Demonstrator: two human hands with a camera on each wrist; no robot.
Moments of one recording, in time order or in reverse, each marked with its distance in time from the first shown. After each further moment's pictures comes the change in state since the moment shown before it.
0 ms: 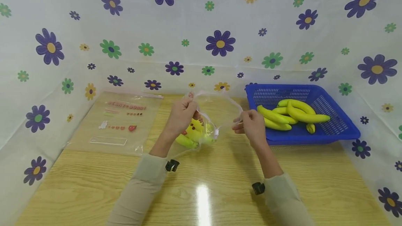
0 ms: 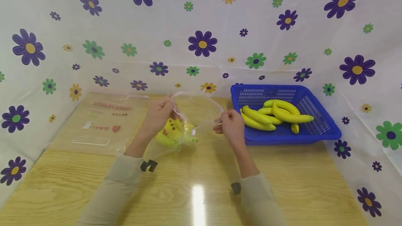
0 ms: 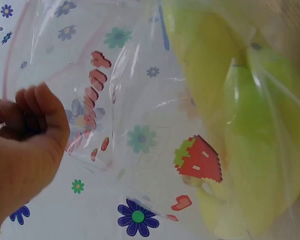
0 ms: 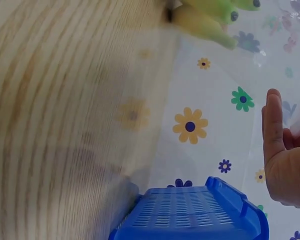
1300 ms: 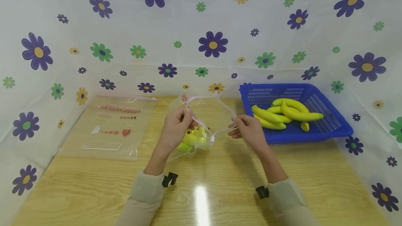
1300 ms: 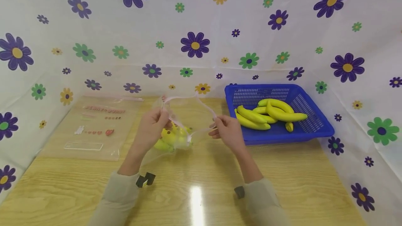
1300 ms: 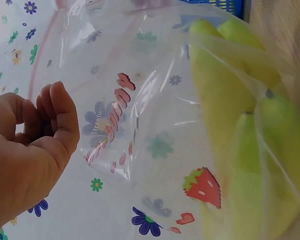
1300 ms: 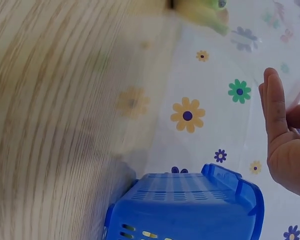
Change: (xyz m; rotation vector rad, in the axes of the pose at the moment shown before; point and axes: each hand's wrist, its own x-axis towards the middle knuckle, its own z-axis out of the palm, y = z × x) left_hand -0.025 -0.005 0.010 -0.010 0.028 -0.006; right_hand -0.008 0.004 -0.020 -0.089 -0.208 -0.047
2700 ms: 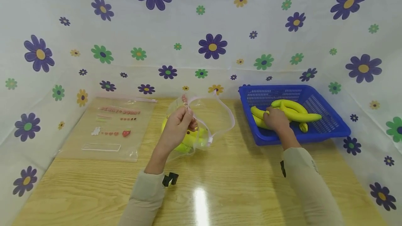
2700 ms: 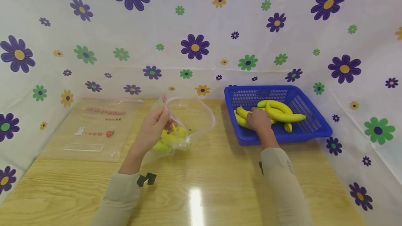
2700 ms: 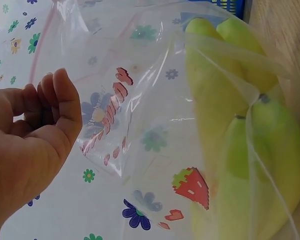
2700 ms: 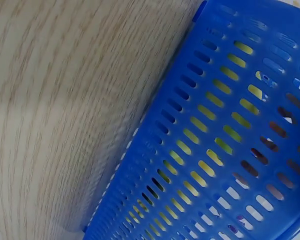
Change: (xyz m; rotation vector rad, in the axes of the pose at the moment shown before) left_hand 0.003 -0.004 -0.003 -0.028 -0.093 0.027; right_hand 0.068 0.030 -0.110 -1.042 -0.012 0.174
